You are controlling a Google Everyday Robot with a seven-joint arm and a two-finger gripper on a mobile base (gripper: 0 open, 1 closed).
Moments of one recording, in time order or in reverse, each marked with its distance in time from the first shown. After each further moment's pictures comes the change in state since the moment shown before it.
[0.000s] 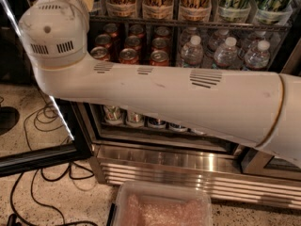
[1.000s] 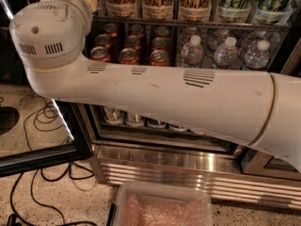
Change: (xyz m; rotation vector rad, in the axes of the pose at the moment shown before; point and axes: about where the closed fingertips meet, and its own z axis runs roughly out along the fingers) arm 0.004 -0.018 -0.002 0.102 0.026 0.015
